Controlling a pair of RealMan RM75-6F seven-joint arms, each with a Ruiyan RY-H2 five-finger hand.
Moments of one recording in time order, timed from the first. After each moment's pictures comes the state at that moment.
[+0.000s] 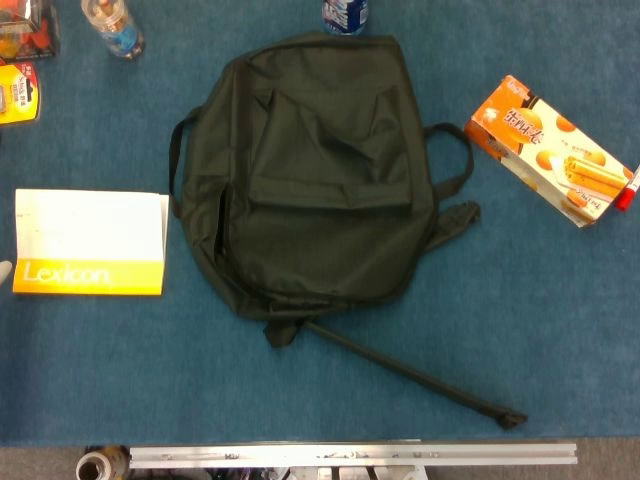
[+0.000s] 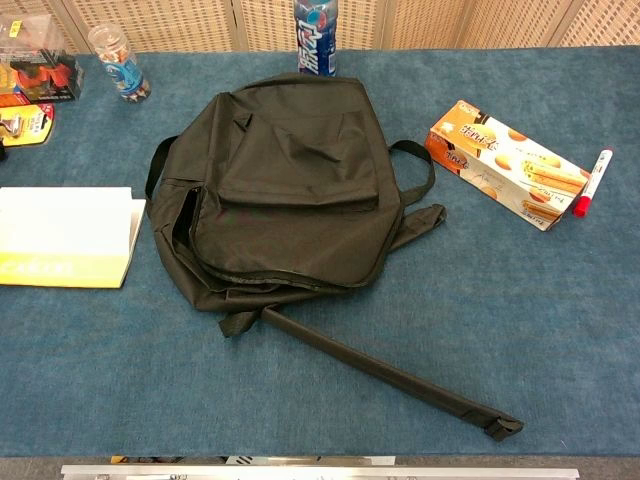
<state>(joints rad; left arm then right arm) -0.10 -1.10 -0.05 -1.63 1.46 1.47 0.07 0.06 -1.01 0.13 -1.83 -1.36 1.45 0.06</state>
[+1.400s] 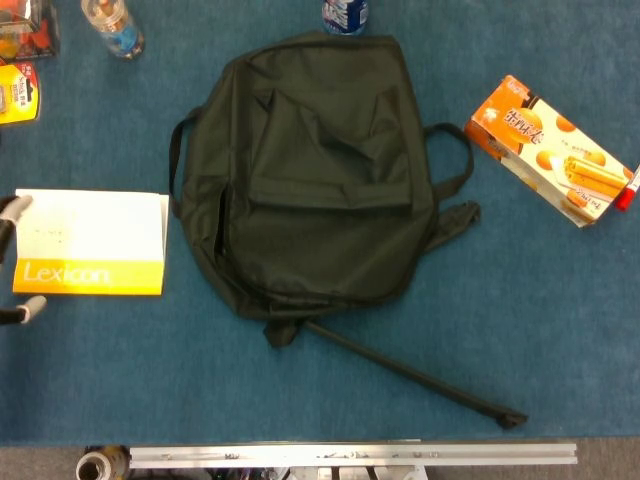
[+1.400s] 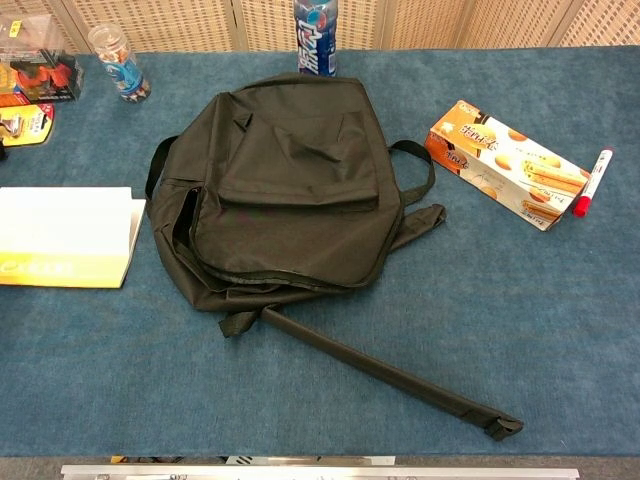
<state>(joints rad) -0.13 -1.13 0.03 -1.60 1.50 1.33 0.07 0.07 -1.01 0.13 -1.82 -1.36 1.45 0.07</state>
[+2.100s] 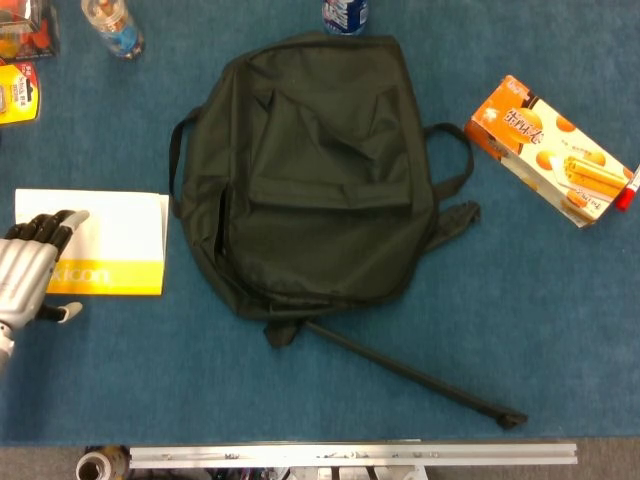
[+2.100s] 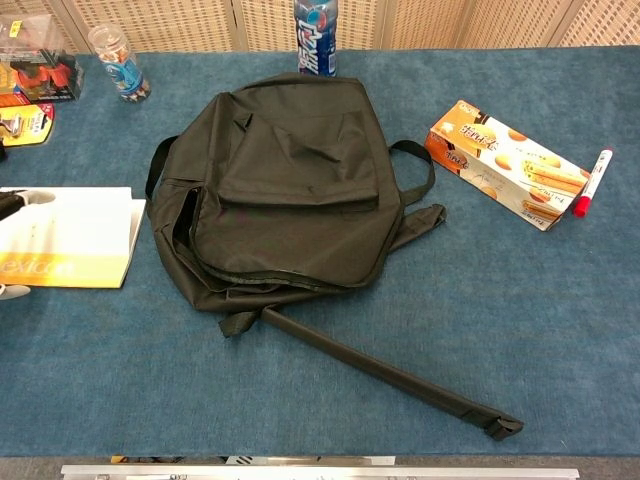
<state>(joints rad) -0.24 -1.27 0.04 -1.42 1.47 1.12 0.07 0.06 -1.01 0.13 -1.82 -1.36 1.46 0.08</state>
